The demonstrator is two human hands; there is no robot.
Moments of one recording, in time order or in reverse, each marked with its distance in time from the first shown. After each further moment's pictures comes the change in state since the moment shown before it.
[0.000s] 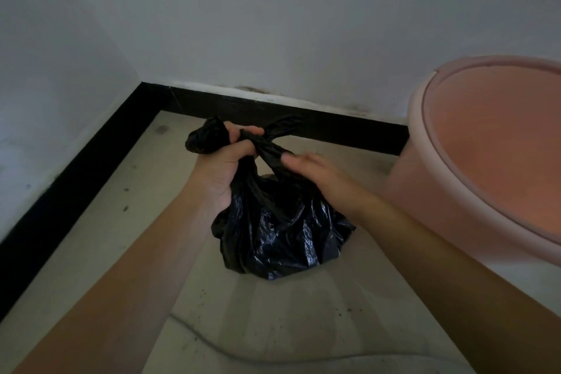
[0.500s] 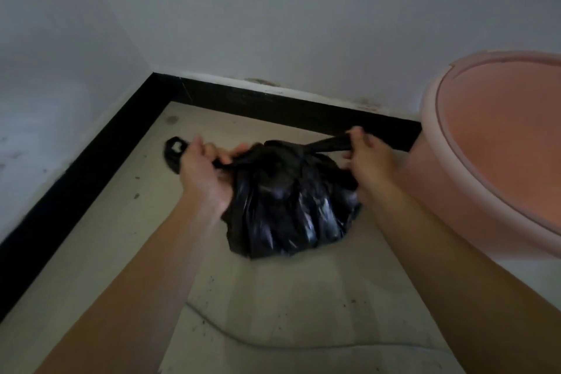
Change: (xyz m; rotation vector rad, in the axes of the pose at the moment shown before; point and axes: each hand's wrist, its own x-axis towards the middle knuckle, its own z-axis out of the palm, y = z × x) left_hand -0.008 -0.003 -0.023 -0.489 0.416 -0.176; right_hand 0.033 0.022 -0.028 0.187 0.741 0.027
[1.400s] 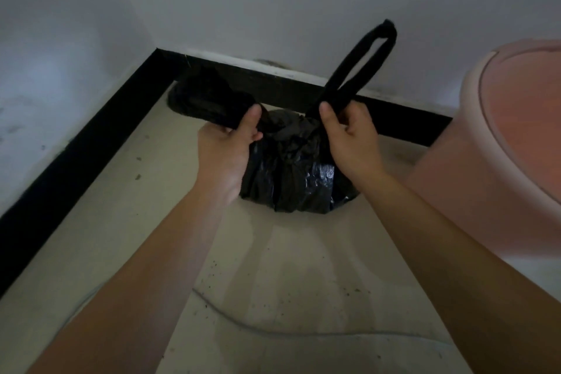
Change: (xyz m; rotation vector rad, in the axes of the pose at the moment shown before) left_hand -0.010 -0.006 -0.002 0.672 -0.082 0.443; right_hand -0.024 -0.012 0.031 -0.216 -0.169 -0.548
